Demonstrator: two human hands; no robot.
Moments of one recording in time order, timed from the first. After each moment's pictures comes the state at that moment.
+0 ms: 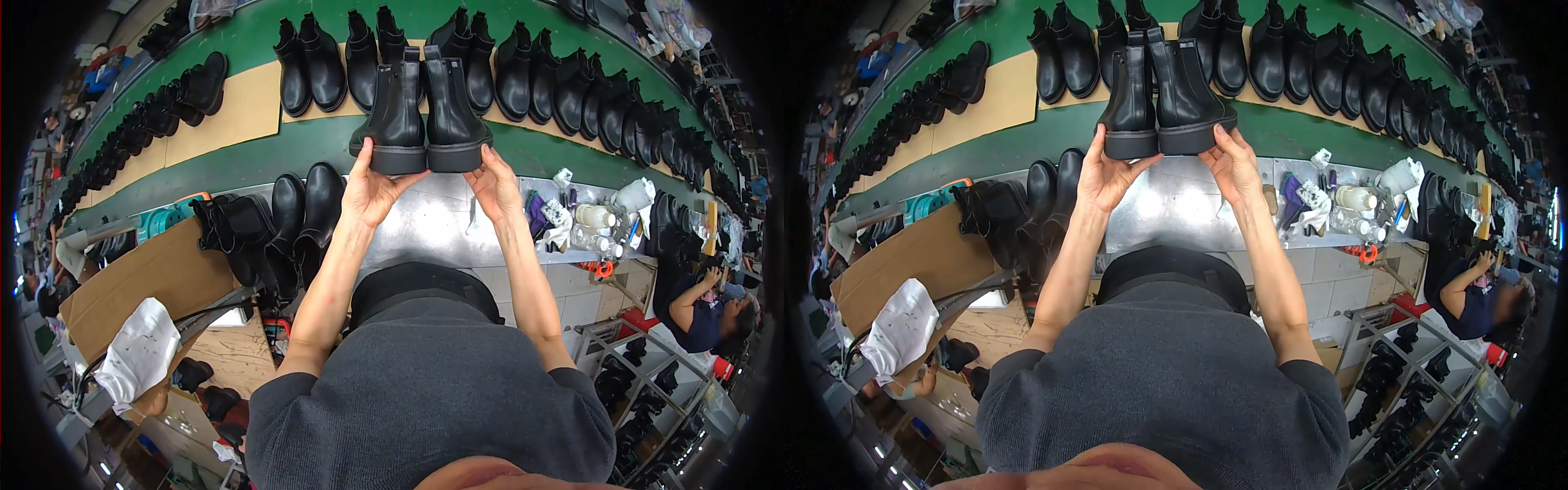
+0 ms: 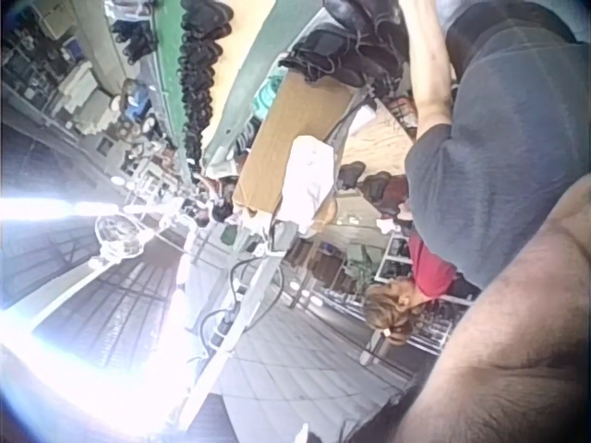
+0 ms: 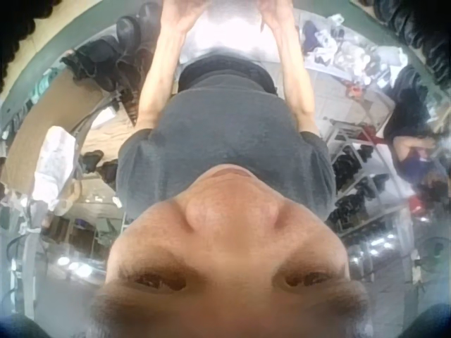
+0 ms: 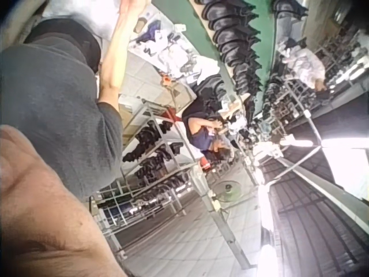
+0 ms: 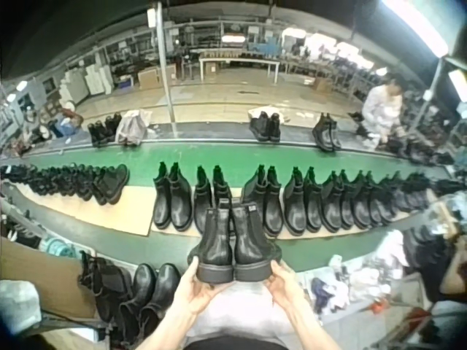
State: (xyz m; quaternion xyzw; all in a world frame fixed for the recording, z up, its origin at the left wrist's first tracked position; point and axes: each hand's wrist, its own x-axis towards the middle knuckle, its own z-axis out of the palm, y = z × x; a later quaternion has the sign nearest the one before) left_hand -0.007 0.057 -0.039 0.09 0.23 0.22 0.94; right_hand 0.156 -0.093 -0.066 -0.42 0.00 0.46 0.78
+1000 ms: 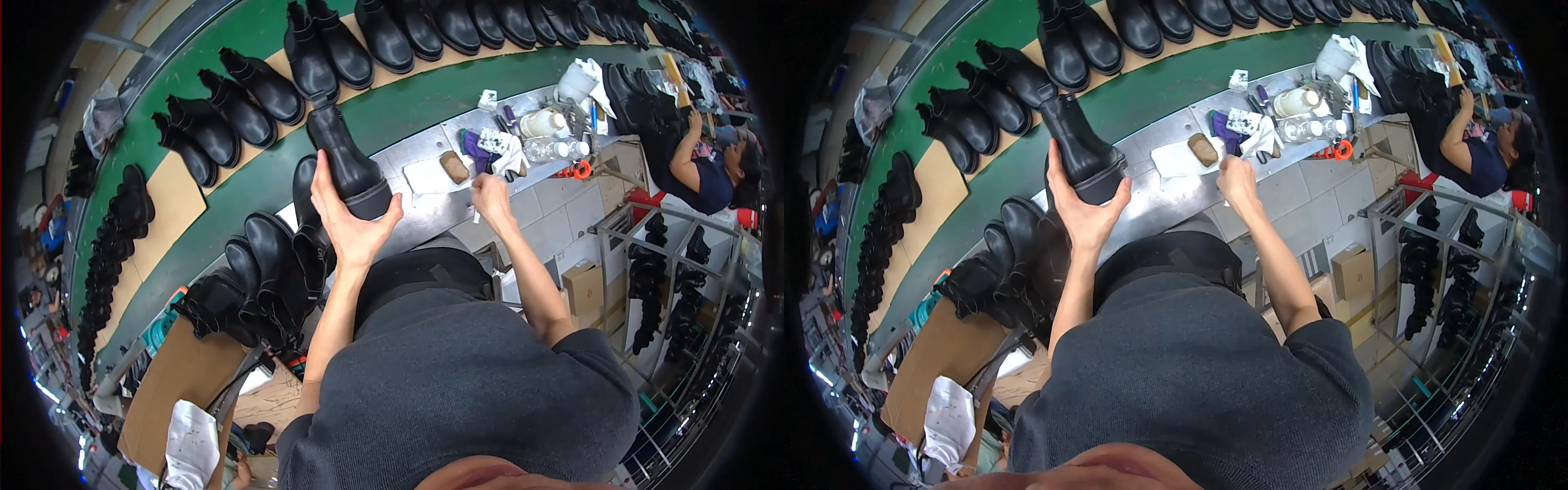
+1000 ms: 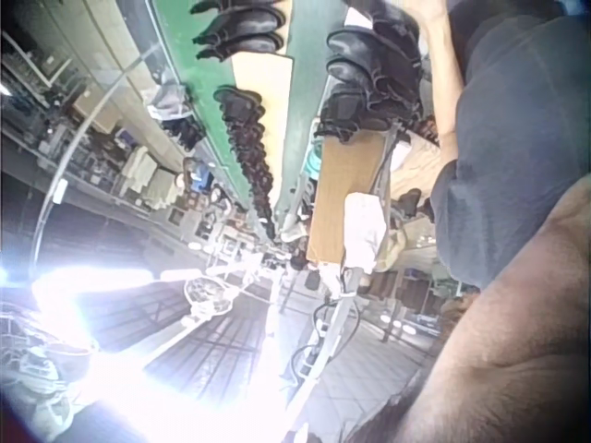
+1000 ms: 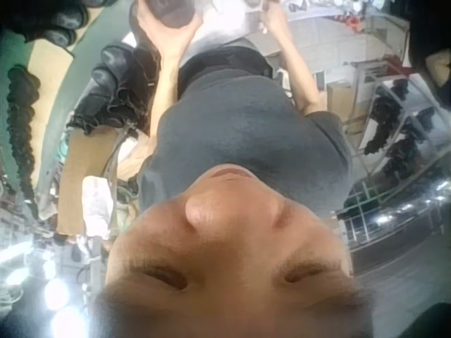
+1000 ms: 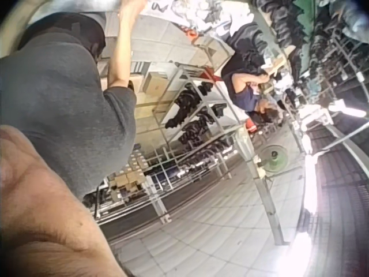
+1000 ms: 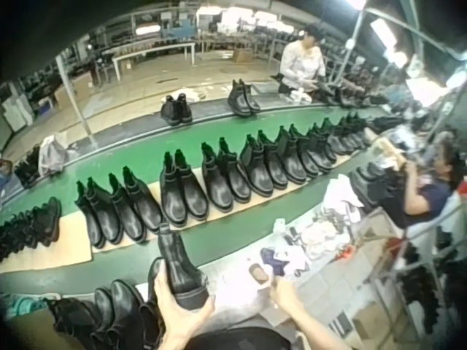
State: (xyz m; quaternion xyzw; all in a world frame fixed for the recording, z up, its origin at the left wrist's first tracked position) left_hand 0.036 -0.043 -0.014 0.83 0.24 0.25 0.43; right_hand 0.163 -0.296 -0.168 -0.94 -0.12 0.23 0.20
